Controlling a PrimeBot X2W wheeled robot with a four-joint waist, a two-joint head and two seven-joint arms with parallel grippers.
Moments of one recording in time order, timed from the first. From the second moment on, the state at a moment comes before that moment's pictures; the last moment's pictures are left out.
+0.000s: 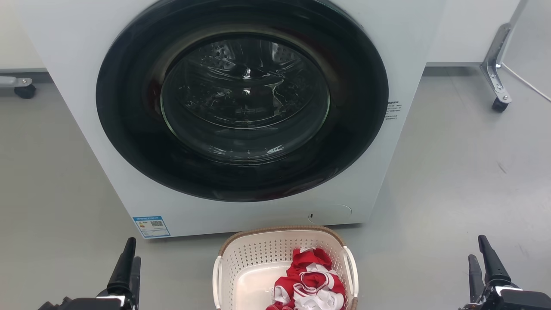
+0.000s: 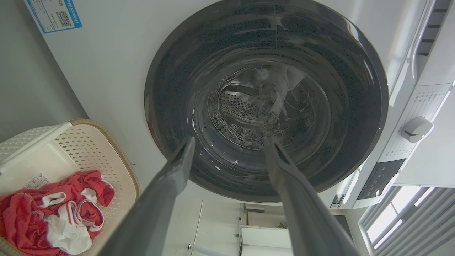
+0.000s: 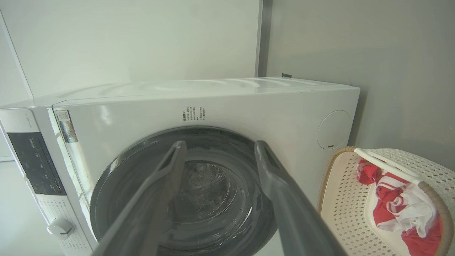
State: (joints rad) left arm -0.05 0.04 0.08 0.32 -1.60 -0.12 0.10; right arm -0.07 -0.03 -0.13 0.32 1.59 0.12 0.10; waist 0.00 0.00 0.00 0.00
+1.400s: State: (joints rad) left arm -0.14 0.13 -0.12 0.26 -1.03 -0.03 -0.06; right arm -0.12 -0.16 0.07 0.28 0.99 0.07 -0.06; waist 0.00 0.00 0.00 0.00
